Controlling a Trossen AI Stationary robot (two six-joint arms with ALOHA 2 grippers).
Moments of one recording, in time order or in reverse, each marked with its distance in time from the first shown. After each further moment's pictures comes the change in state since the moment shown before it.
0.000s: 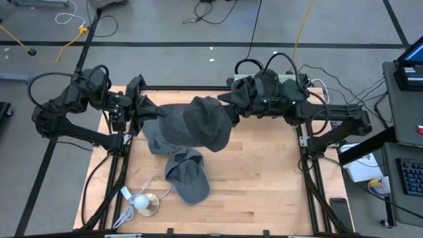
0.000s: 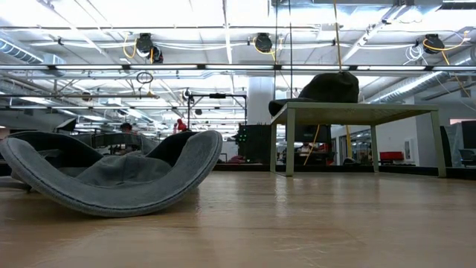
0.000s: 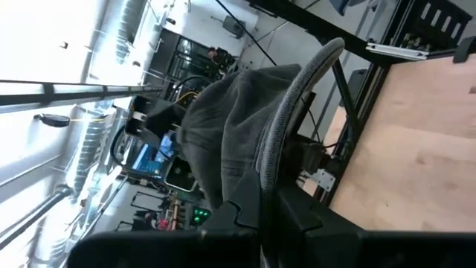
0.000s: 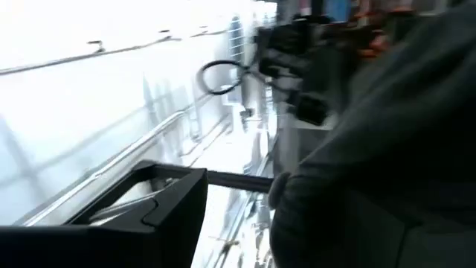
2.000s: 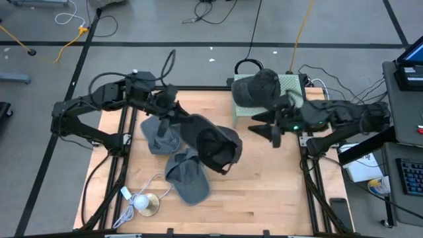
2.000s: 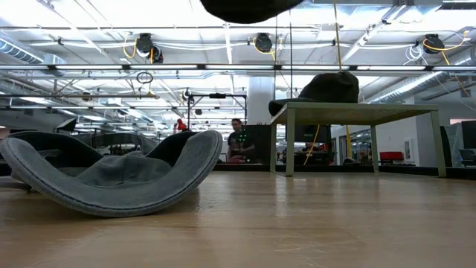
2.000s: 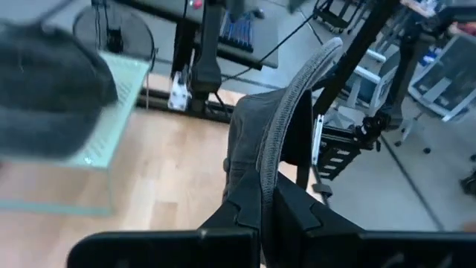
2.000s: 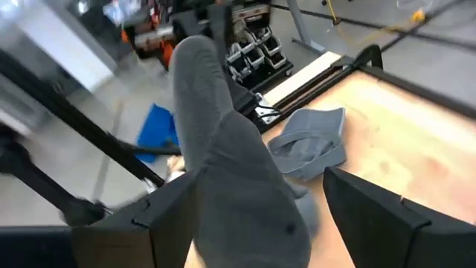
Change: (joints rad) left arm 0.092 0.216 0.000 -0.067 0.057 -1.379; right arm 0.243 -0.296 0.001 -1.027 0.482 -0.940
